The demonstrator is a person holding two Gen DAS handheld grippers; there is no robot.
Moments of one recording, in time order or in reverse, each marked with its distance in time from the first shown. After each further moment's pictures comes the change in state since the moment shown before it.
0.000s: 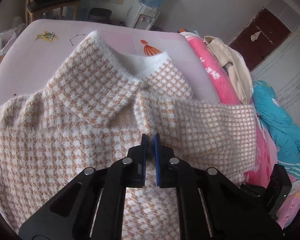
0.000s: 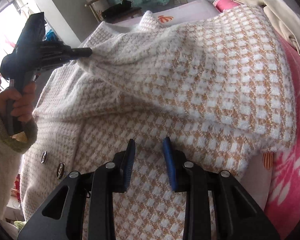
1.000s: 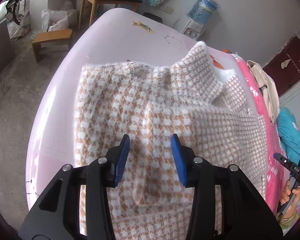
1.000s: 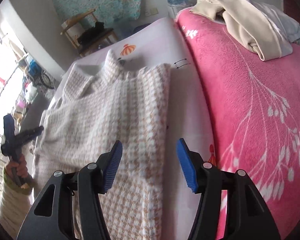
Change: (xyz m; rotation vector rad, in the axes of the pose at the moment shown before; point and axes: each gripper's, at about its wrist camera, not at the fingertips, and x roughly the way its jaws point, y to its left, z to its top) left arm -0.076 0.131 -0.066 -0.210 -0.058 0.224; right arm -0.047 -0.062 0.057 0.252 -0.089 -0.070
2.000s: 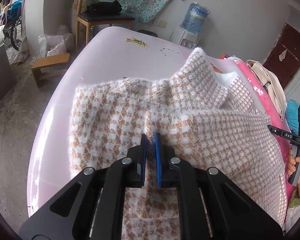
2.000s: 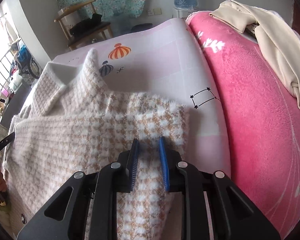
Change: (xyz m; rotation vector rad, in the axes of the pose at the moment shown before) left arm 0.008 -0.007 -0.004 0.123 -0.148 0.036; right arm 0.089 0.035 0.058 -0.183 0.001 -0.085
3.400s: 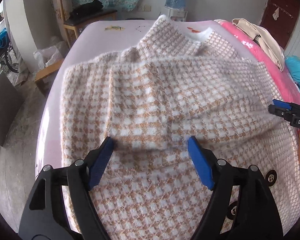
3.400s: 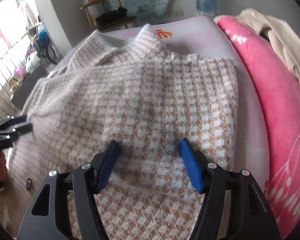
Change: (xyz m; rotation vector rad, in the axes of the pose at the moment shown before) left arm -0.032 -0.062 -0.055 0.219 0.117 0.122; right arm -0.043 0.070 -0.085 -0.066 0.023 0.030
